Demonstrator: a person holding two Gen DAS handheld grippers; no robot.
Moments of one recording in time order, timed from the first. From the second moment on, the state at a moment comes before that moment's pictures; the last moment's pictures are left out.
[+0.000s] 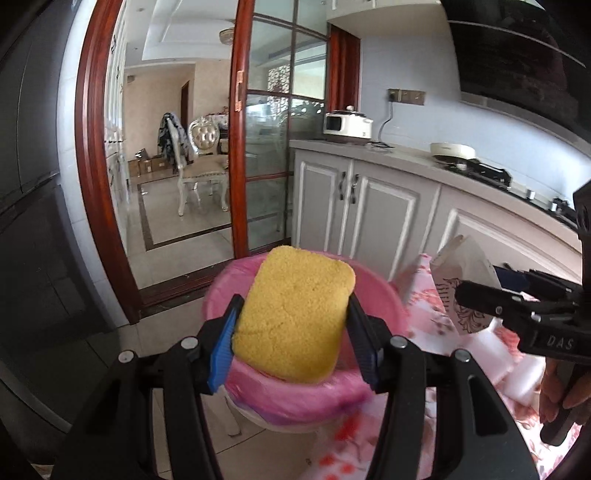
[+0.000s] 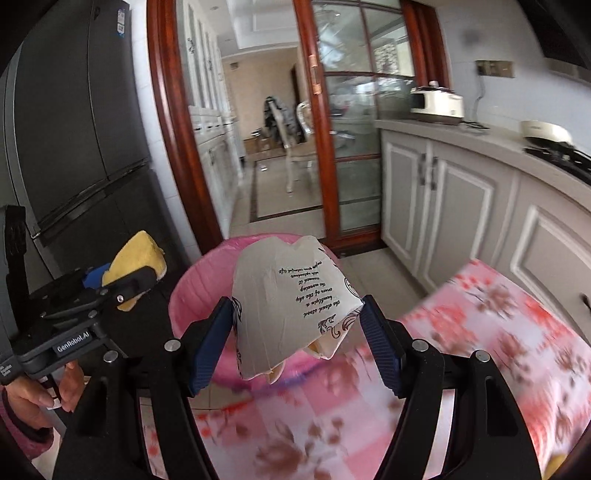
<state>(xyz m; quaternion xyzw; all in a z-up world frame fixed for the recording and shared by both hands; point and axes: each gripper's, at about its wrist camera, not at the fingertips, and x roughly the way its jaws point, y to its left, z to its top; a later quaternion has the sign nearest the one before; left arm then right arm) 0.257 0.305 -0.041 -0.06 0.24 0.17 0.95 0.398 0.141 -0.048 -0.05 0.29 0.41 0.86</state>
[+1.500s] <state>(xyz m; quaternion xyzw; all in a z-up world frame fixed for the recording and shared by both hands) 0.213 0.159 -0.084 -0.10 0.28 0.12 0.95 0.271 -0.061 -0.087 -0.04 0.32 0.26 0.91</state>
